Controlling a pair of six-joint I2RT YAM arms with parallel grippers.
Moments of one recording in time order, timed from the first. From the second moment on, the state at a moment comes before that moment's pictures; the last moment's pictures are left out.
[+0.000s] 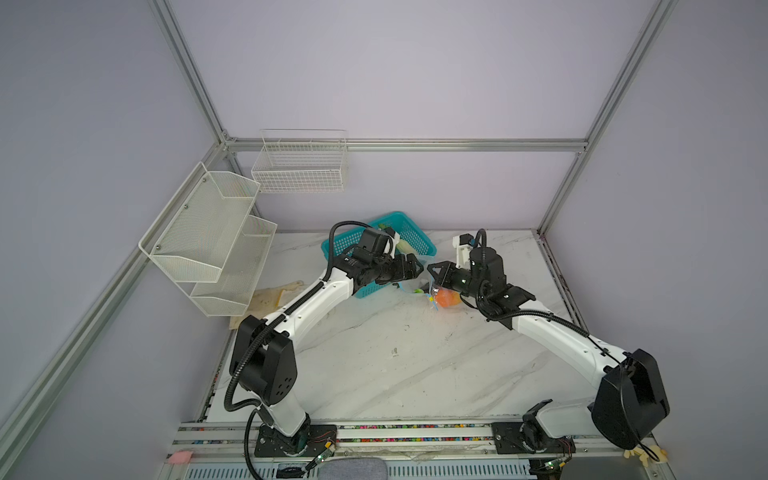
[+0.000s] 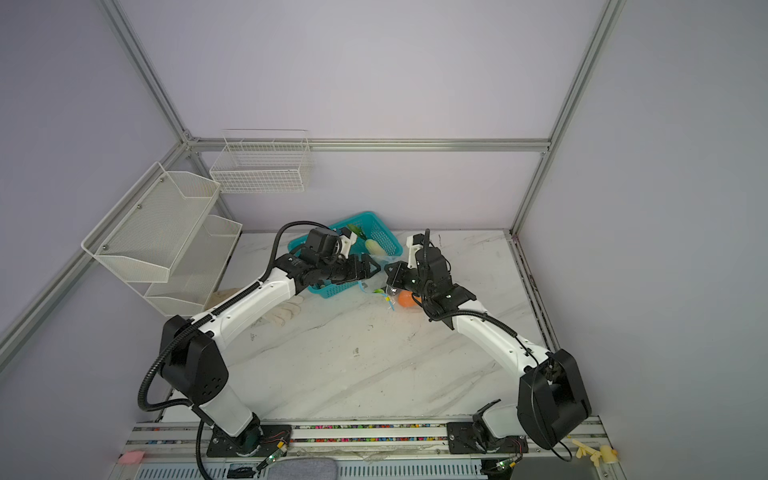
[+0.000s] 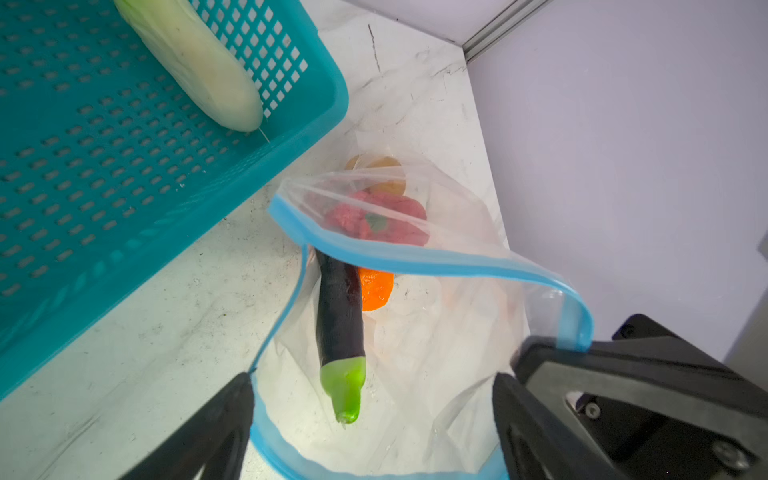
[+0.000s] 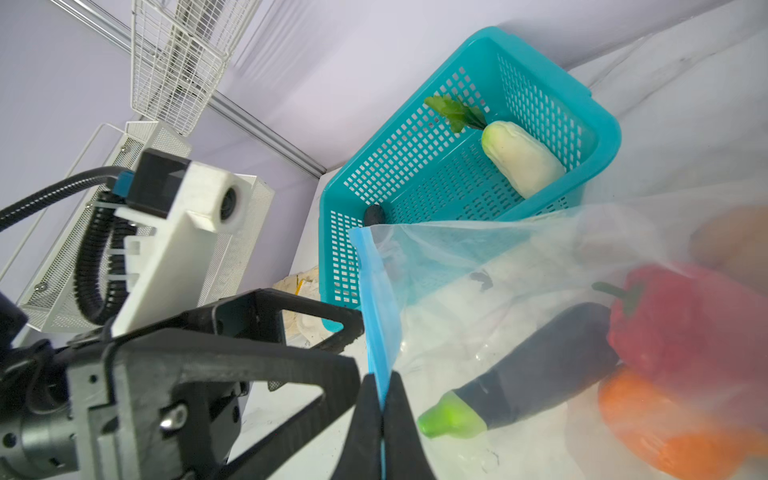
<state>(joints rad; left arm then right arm) -0.52 1.67 1.50 -0.50 0.32 -0.59 0.54 1.37 1.03 -0.01 -0.22 0.75</state>
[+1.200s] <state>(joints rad) -0.35 2.39 2.26 -0.61 0.15 -0.40 0.51 1.38 1.02 -0.02 -0.20 0.75</state>
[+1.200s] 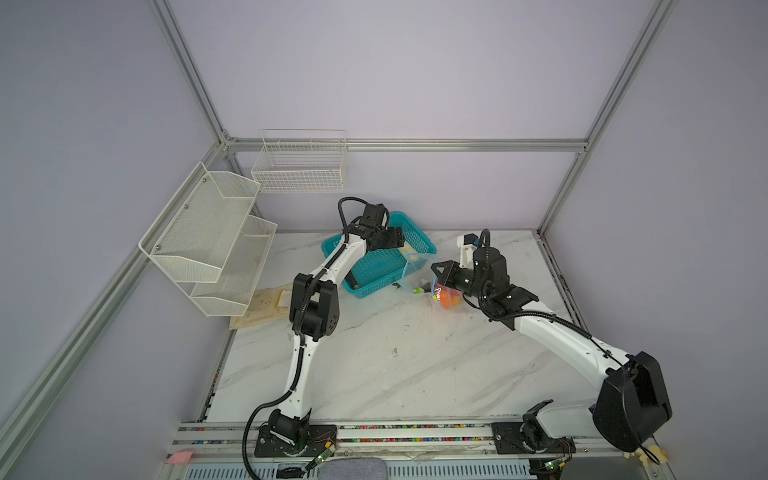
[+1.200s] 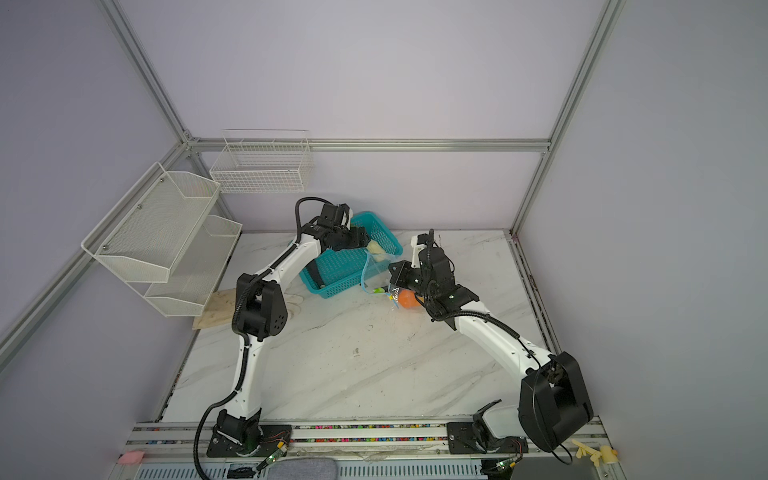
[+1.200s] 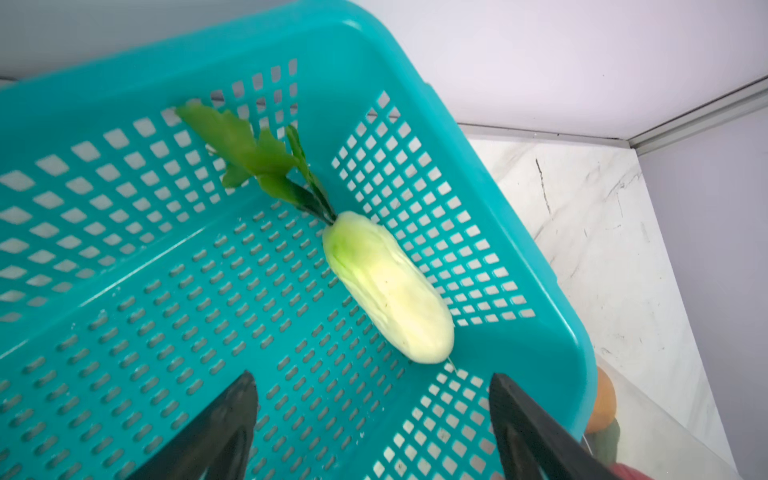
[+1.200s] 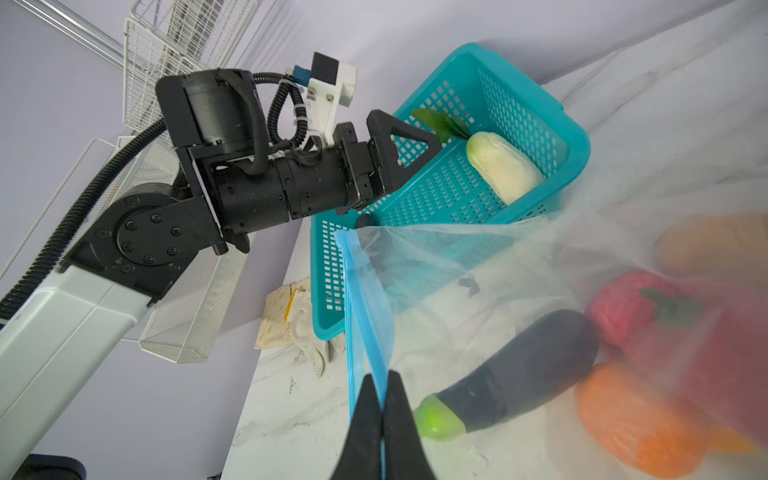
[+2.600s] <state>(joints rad) -0.42 2.66 2.42 -0.48 0.01 -0.40 0.44 1.47 1.06 -0.05 -0.27 0.73</state>
